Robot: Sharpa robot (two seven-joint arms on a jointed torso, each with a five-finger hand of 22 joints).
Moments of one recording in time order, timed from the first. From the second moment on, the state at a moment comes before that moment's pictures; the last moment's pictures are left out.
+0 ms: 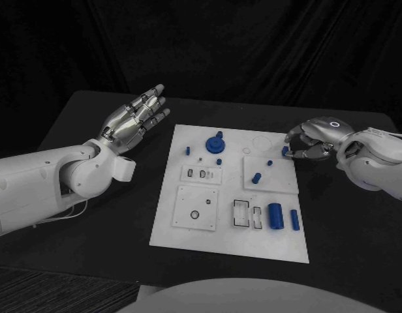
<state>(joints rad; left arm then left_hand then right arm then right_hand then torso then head) 1.25 -0.91 -0.21 1.46 0.01 0.08 0.68 1.39 0.27 -0.17 0.28 0.59 0.20 0.00 0.02 0.03 0.00 0.00 0.00 0.00 0.00 0.05 0.00 0.00 0.16 0.00 0.15 0.00 0.00 1.26 -0.95 -0.21 1.33 -1.64 -0.41 0.02 1.32 -0.14 0.12 0.28 0.29 0.83 0.07 0.24 0.35 1.46 -0.03 1.57 1.31 1.47 -0.09 1.57 1.31 0.03 1.47 0.02 1.47 1.31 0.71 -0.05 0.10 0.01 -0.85</state>
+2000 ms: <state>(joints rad) 1.25 -0.92 -0.21 1.46 0.01 0.09 0.68 1.39 0.27 -0.17 0.28 0.59 0.20 0.00 0.02 0.03 0.00 0.00 0.00 0.00 0.00 0.05 0.00 0.00 0.16 0.00 0.15 0.00 0.00 1.26 -0.96 -0.21 1.39 -1.64 -0.47 0.02 1.37 -0.08 0.16 0.23 0.47 0.87 0.04 0.41 0.44 1.47 -0.04 1.57 1.31 1.47 -0.10 1.56 1.31 0.03 1.47 0.01 1.46 1.31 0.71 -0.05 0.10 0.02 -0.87</state>
